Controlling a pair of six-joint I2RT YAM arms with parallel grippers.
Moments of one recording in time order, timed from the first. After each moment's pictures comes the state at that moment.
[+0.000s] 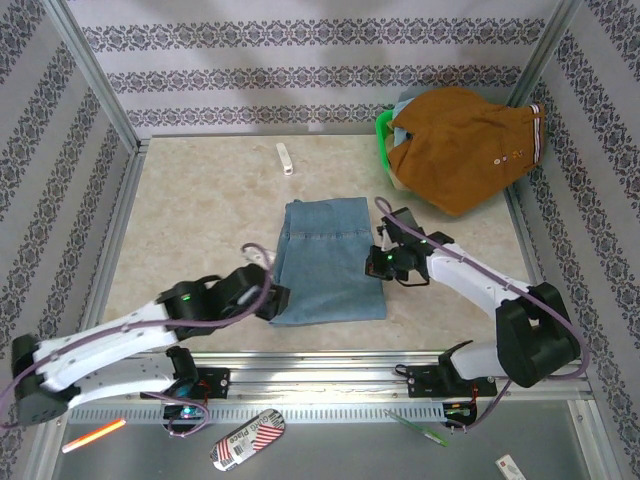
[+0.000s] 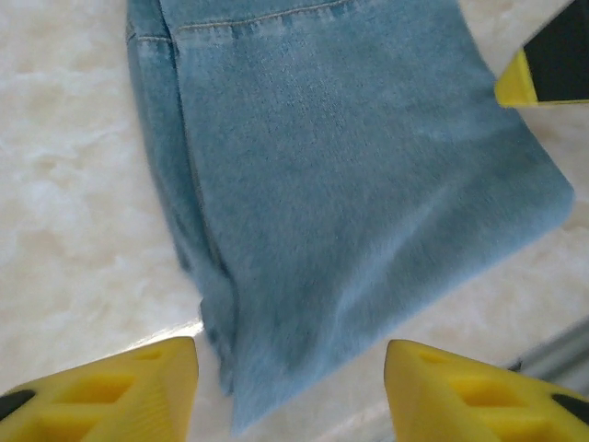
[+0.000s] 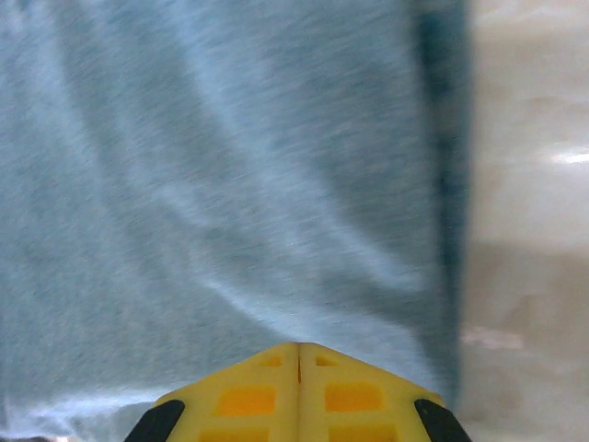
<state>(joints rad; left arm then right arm) -1.02 1.01 0.81 -0.69 -0.30 -0.60 0.47 1.37 0.80 -0.55 -0.29 0.64</state>
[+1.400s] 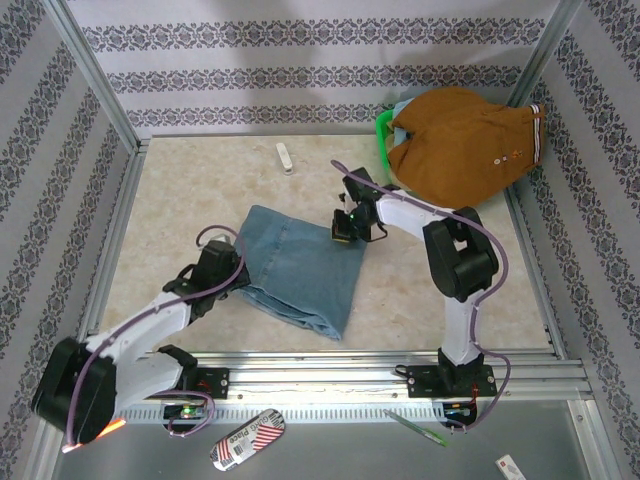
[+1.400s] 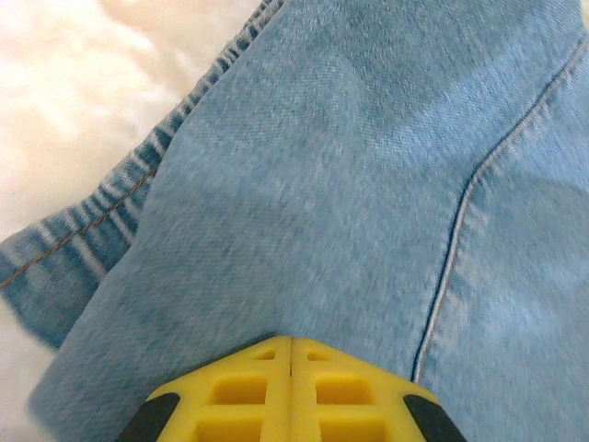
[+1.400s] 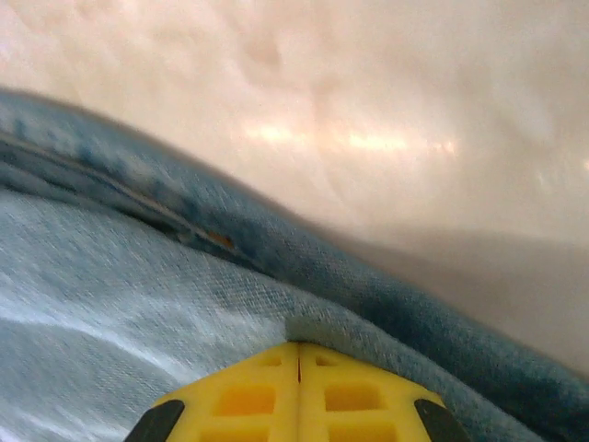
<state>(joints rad) -0.41 1.00 0.43 -0.25 -0.09 -0.75 0.44 2.02 1.43 -0.61 -0.37 0.54</state>
